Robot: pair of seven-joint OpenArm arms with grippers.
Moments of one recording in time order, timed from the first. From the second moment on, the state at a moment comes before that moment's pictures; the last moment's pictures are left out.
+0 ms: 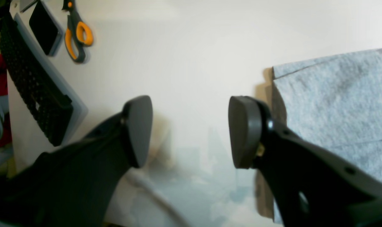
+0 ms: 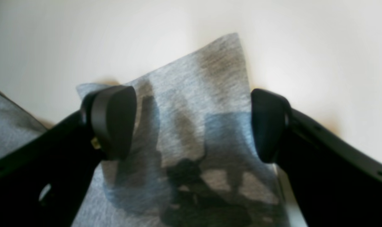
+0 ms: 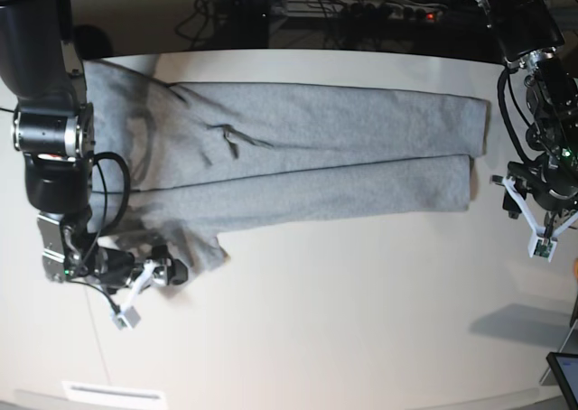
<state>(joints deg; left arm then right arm) -2.8 -29.1 -24.4 103.0 -9.6 -28.6 68.4 42.8 13.0 1.6 22.7 15.9 41.2 -33.4</state>
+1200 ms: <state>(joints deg) -3.0 -29.0 -24.0 103.0 -9.6 -28.6 68.4 38.7 11.0 1.6 30.9 15.3 40.7 -39.8</state>
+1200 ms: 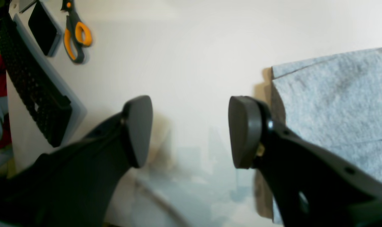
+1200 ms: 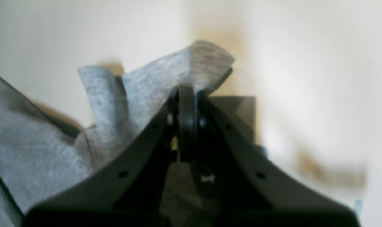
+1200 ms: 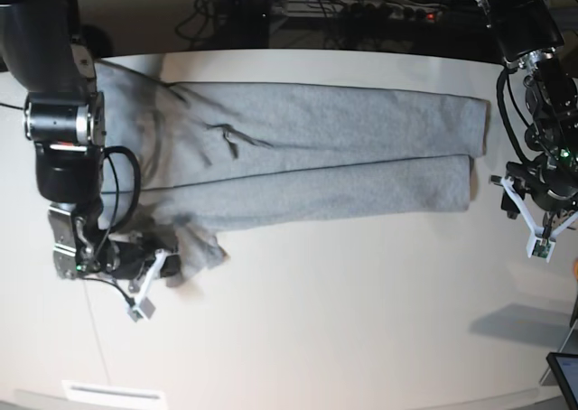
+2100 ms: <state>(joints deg) -2.8 -28.9 -23.7 103.0 -9.6 -28.6 68.4 17.1 10.9 1.9 79.8 15.4 40.8 -59.7</state>
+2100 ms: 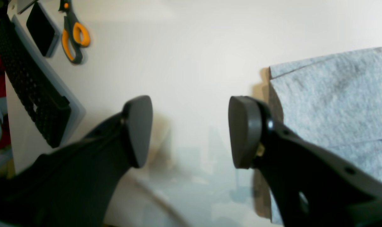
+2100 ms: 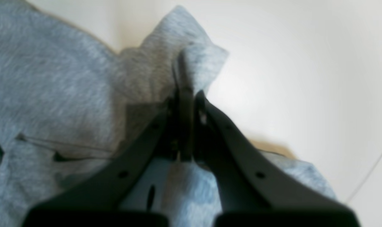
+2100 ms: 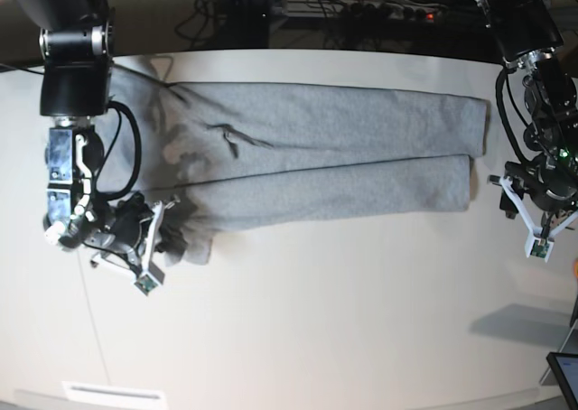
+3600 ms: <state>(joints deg) -3.4 -28.7 -23.7 94.7 -9.6 -28.6 64.5 -6.4 9.3 13.2 104.9 15.6 41.0 -75.2</state>
